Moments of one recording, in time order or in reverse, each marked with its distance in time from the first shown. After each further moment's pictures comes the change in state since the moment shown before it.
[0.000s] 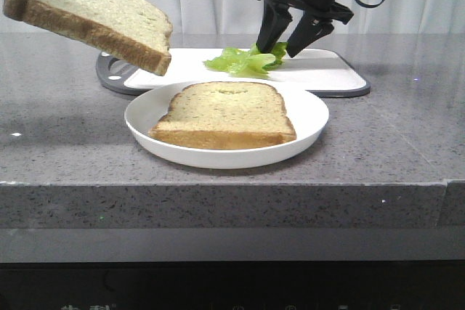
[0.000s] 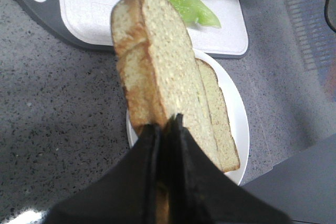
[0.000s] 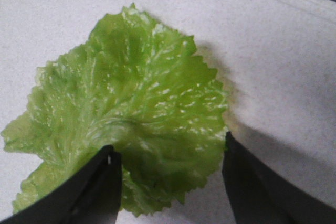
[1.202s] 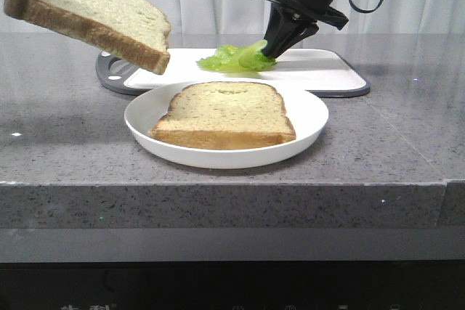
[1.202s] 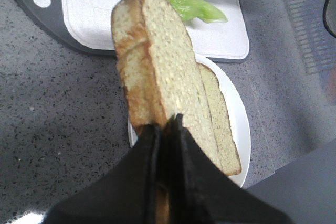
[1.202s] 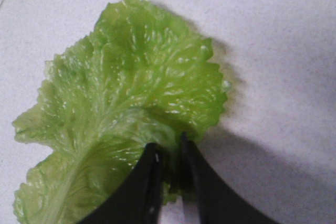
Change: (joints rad) left arm 0.000 0.000 0.000 0.000 -0.013 0.000; right arm -0.002 0.006 -0.001 0.058 0.027 -0.001
